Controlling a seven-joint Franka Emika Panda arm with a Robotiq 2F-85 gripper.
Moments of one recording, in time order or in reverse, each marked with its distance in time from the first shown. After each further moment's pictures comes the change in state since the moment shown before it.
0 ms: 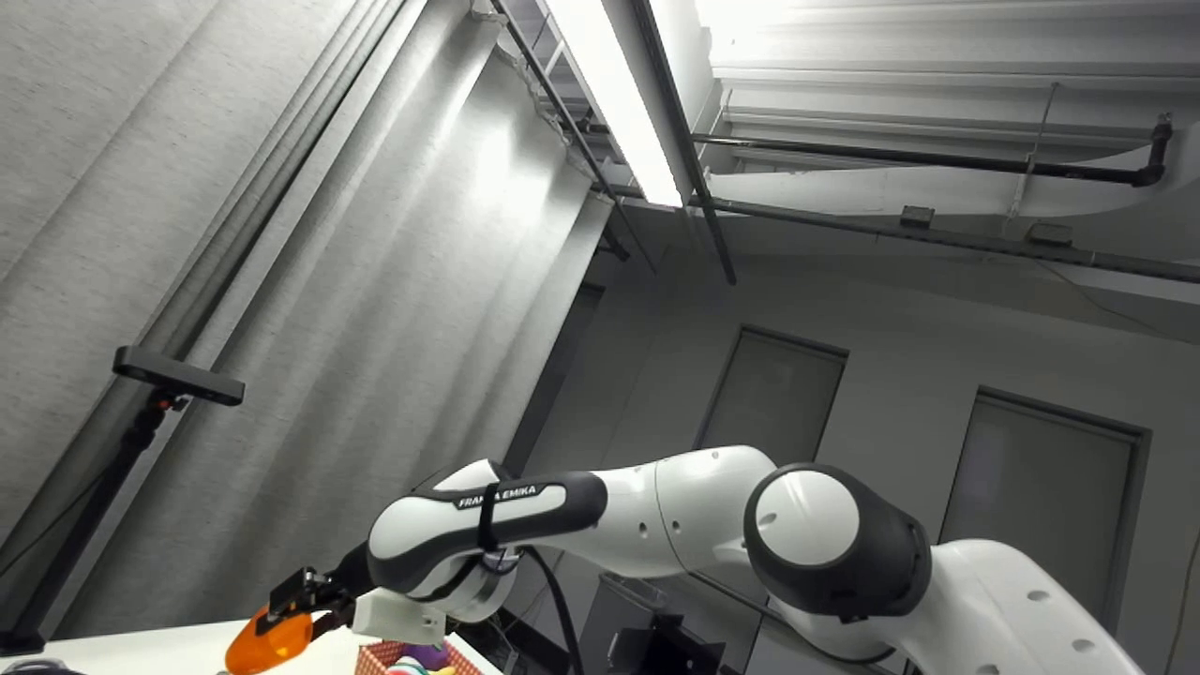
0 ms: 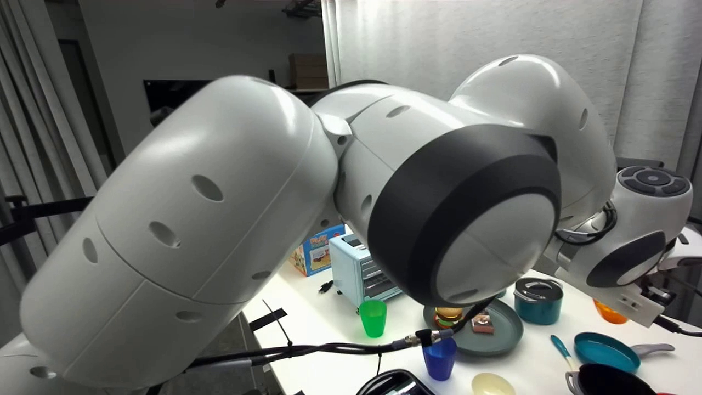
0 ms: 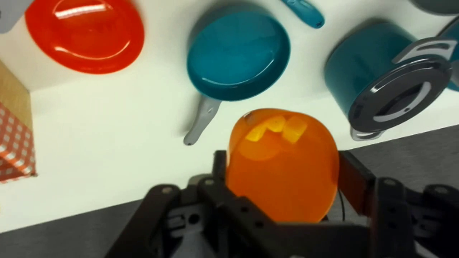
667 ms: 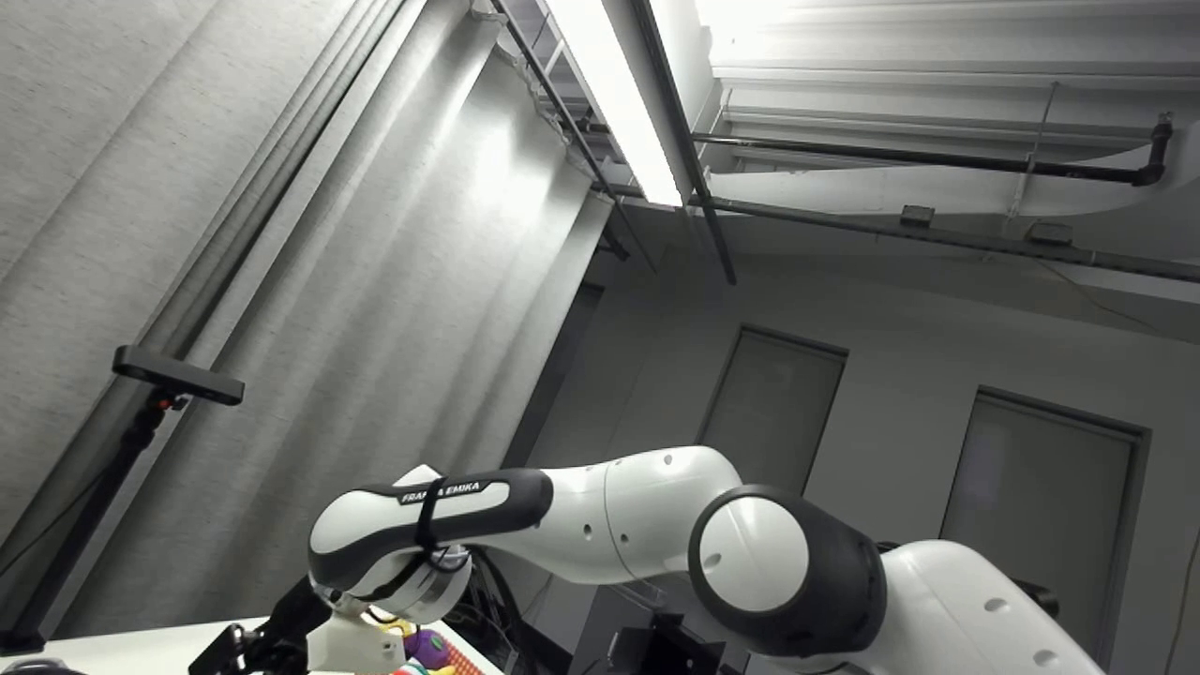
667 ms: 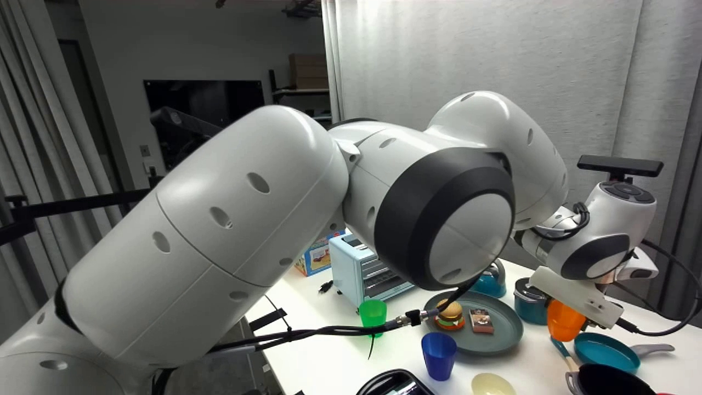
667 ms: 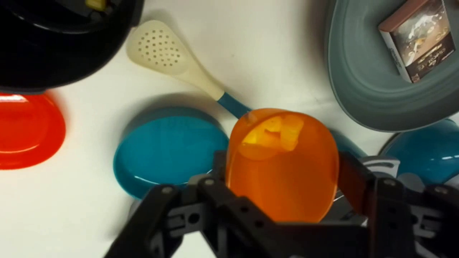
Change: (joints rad) arm 0.201 0.072 -0.168 0.139 0.148 -0.310 -0.114
